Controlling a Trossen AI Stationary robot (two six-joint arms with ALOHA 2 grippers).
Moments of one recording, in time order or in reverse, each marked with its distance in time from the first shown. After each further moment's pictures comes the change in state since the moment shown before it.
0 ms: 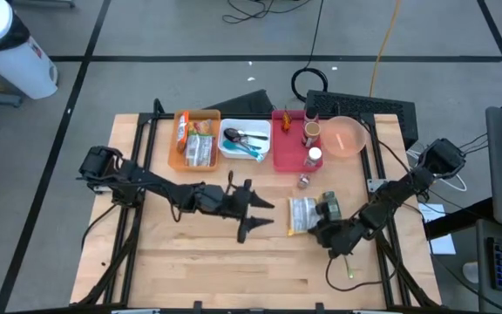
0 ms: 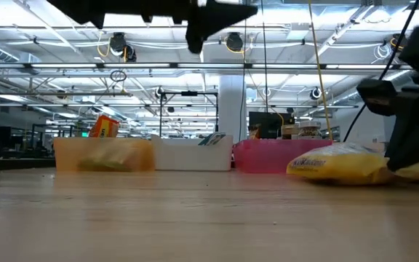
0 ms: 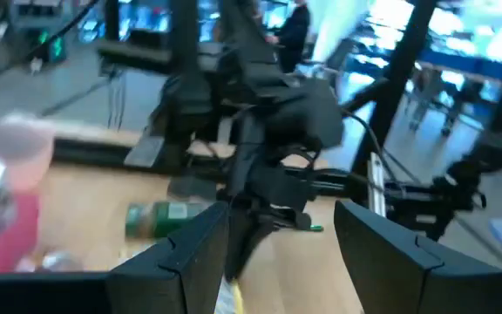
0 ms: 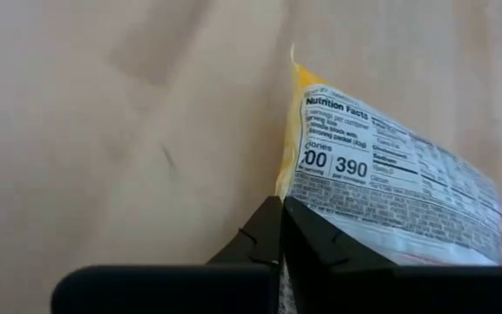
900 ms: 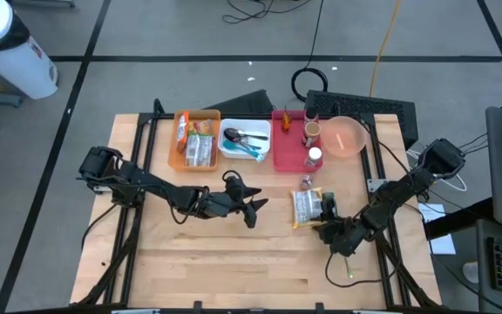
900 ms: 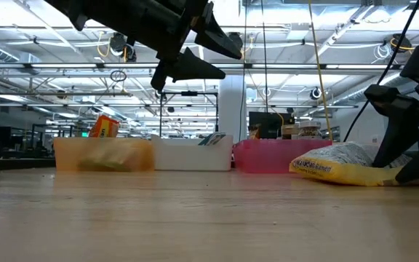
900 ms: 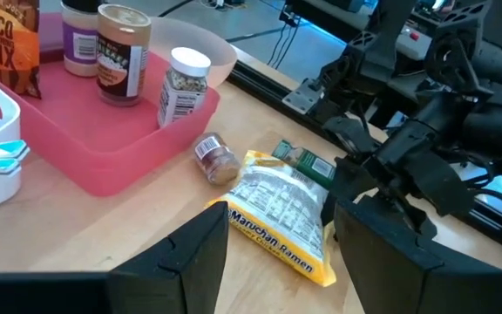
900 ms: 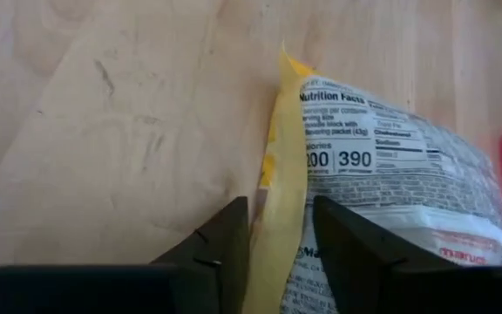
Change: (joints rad) left arm -0.019 0.000 -0.001 -0.266 -0.450 -0.384; right arm 0.031 0.006 -0.015 -0.122 0.095 0.076
